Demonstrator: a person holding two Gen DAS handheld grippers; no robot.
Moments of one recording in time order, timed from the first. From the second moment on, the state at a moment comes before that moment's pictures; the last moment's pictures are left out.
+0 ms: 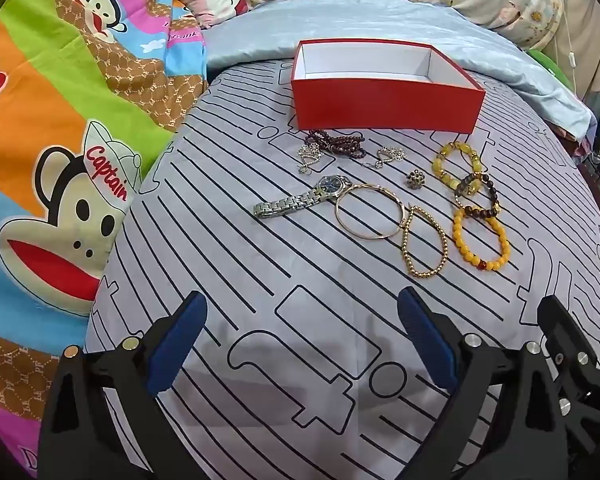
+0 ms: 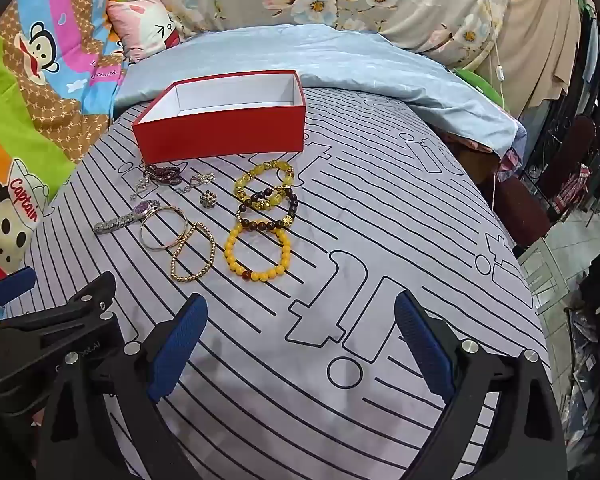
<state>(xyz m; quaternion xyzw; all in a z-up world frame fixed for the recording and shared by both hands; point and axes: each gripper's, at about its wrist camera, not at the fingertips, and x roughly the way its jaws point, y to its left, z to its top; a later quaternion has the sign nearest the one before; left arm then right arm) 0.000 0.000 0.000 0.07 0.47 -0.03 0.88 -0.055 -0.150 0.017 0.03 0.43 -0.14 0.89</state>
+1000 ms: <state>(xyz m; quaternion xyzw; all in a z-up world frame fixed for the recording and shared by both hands) 0.000 0.004 0.002 0.07 0.47 -0.03 0.88 -0.057 -0.147 0.019 0.02 0.43 -0.14 0.89</state>
